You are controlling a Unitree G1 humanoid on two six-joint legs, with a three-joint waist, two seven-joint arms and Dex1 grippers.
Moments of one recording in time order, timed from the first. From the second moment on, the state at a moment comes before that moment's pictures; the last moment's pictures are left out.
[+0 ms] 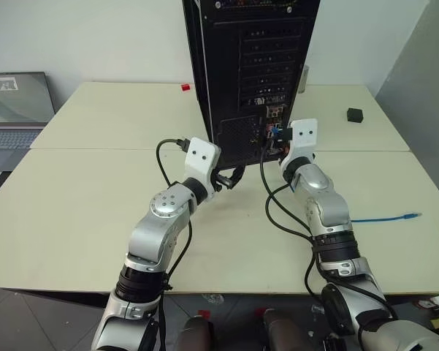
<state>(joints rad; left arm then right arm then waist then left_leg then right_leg) -0.48 0.23 -0.11 -0.26 -0.21 0.62 -0.30 -0.72 -0.06 -0.04 0.22 0.10 0.36 0.06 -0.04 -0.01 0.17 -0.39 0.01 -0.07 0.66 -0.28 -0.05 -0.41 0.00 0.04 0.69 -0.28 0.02</state>
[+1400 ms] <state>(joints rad) -0.49 0.22 -0.11 -0.26 -0.22 0.65 -0.29 -0.83 0.06 -0.01 0.36 0.03 0.36 -0.02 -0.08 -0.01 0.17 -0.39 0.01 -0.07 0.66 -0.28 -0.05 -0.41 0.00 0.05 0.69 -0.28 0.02</state>
